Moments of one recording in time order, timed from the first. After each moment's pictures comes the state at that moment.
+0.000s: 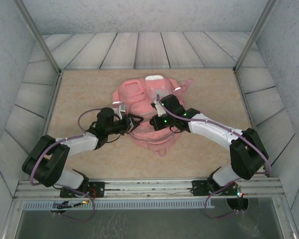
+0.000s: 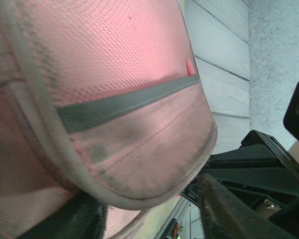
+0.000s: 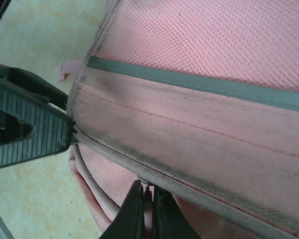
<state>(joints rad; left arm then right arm) -0.55 1.44 0.52 0.53 0.59 -1.22 0.68 1.48 1.00 -0.37 -0.18 0.29</state>
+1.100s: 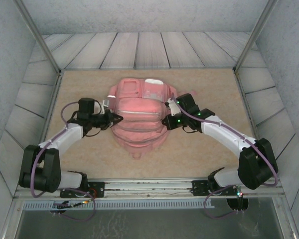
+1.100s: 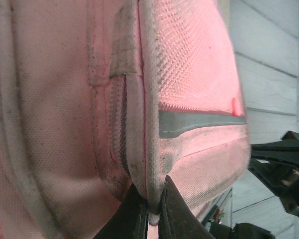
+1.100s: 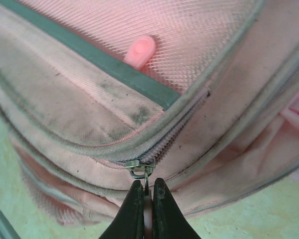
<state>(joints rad) -0.20 1.37 0.73 -0.17 0.80 -0.70 0.53 1.35 0.93 -0.48 -0.24 0.20</state>
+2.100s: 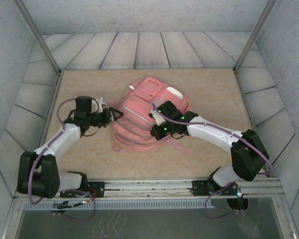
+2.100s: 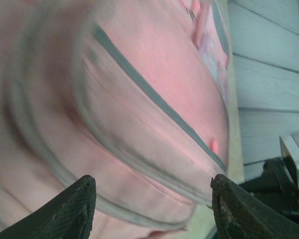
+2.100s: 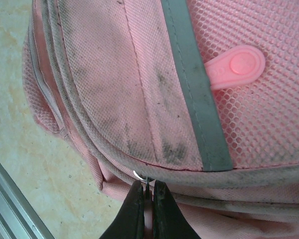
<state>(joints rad) -0.25 1.24 0.69 -0.16 0.75 -0.70 0.74 1.47 0.99 -0.53 -0.20 0.22</state>
